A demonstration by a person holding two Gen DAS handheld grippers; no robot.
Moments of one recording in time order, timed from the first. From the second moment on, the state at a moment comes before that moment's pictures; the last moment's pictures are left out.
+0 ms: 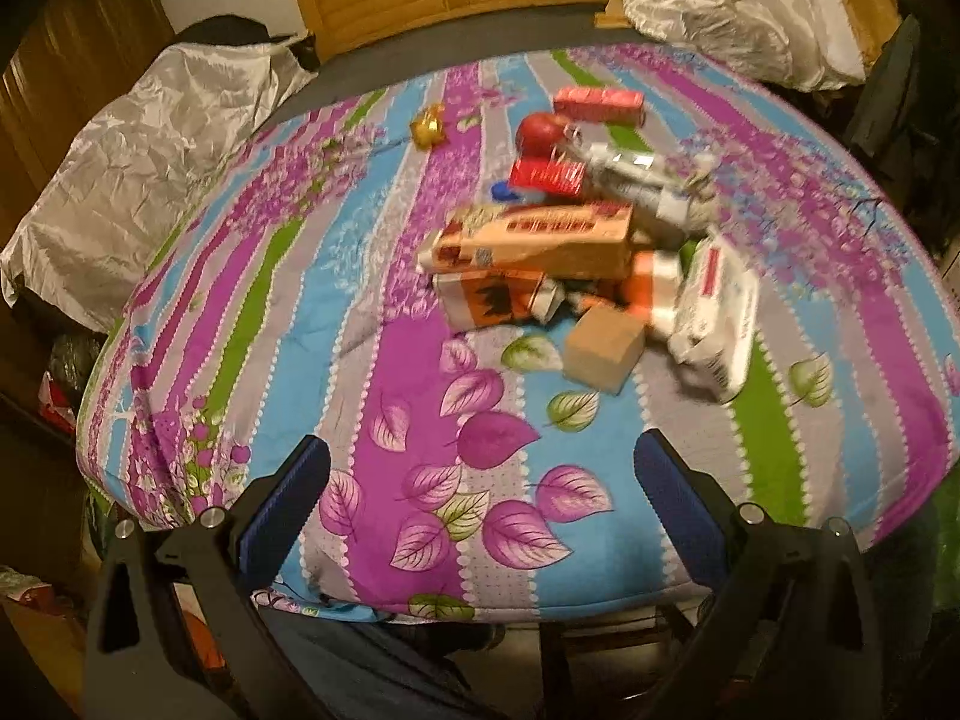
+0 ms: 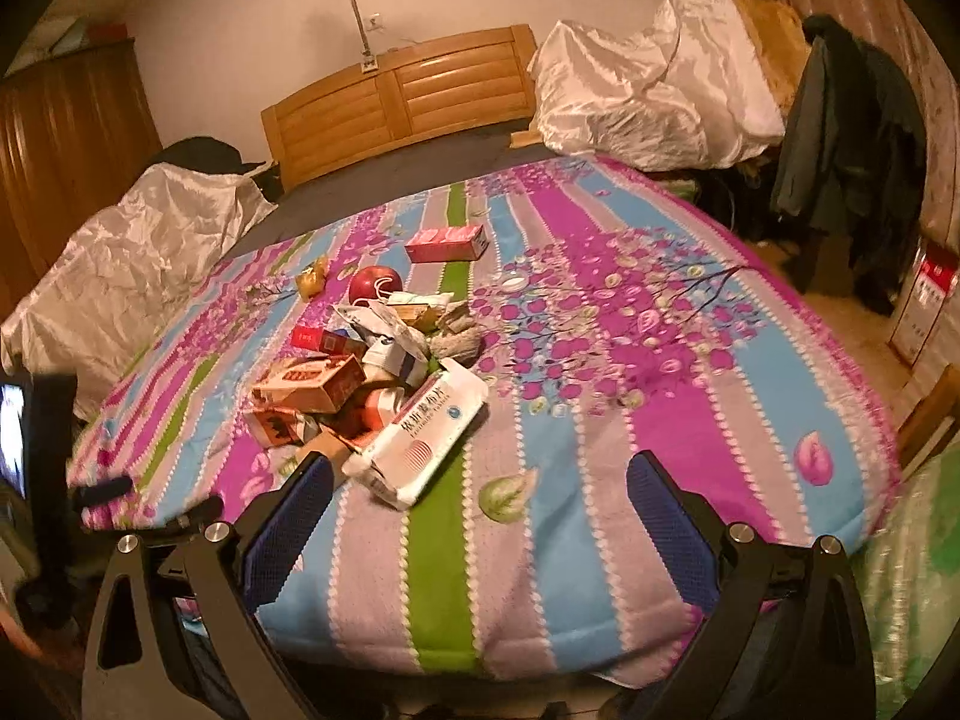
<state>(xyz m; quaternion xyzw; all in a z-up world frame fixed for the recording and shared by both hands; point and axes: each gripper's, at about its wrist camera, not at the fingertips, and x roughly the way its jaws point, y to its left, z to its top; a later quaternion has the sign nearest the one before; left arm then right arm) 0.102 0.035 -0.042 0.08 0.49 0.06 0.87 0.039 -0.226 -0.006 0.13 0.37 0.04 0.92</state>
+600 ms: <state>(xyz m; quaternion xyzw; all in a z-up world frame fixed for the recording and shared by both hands) 0.146 0.108 -0.073 0.02 0.51 0.10 0.85 0.189 -0.173 -0.142 0.26 0.50 0.10 0.82</state>
